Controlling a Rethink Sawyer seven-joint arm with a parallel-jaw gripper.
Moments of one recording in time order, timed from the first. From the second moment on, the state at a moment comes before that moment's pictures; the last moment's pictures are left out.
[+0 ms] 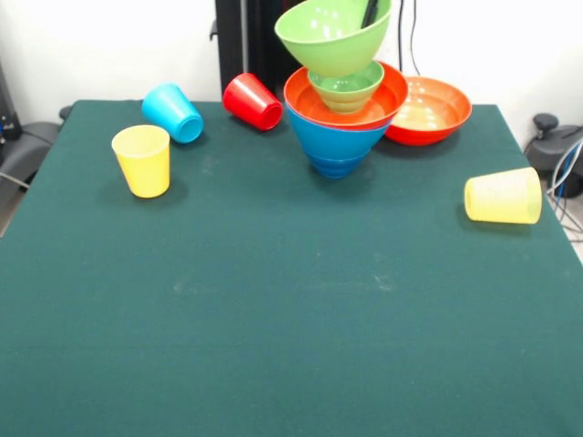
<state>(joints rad) 0.28 -0.94 -0.30 2.21 -0.40 0.15 1.68</state>
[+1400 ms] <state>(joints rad) 0.29 -0.92 -0.32 2.21 -0.40 0.10 1.68</state>
